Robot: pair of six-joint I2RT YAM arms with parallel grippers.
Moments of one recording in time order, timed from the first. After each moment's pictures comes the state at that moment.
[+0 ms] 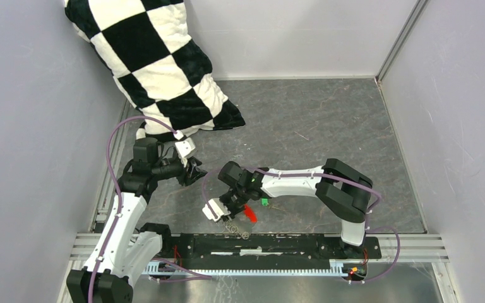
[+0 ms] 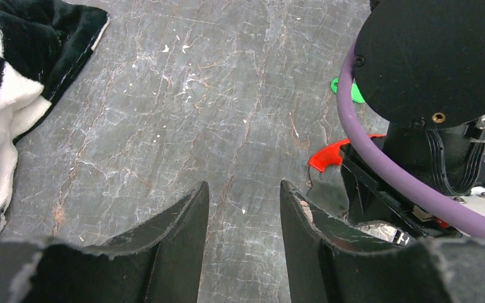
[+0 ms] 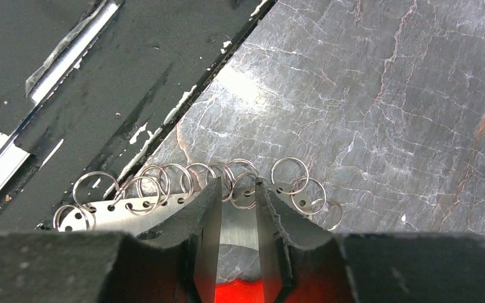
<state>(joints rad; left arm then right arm) -0.10 0.81 0.66 -0.52 0.84 0.51 1.15 1.86 1.13 -0.28 -0.64 -0.99</state>
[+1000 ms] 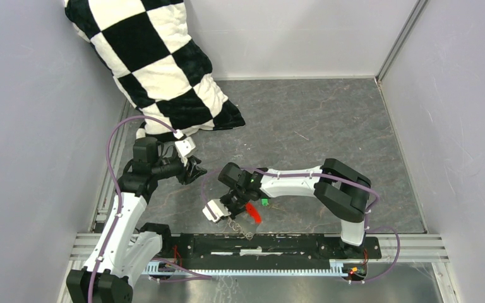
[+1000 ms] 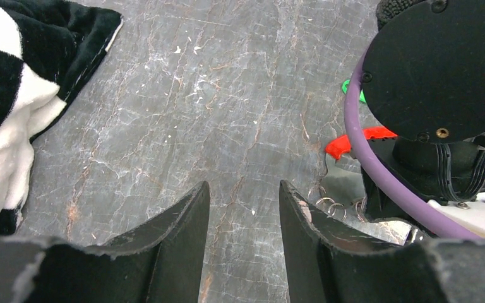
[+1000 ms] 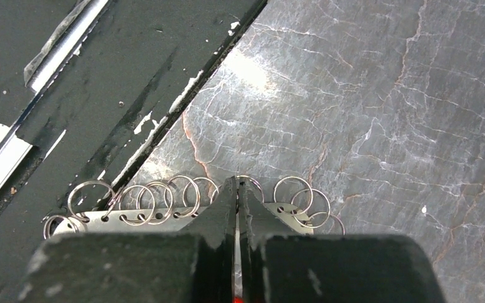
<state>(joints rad) -0.10 0.81 0.66 -0.49 0.81 0.51 1.14 1.88 1.14 -0.33 -0.62 -0.99</state>
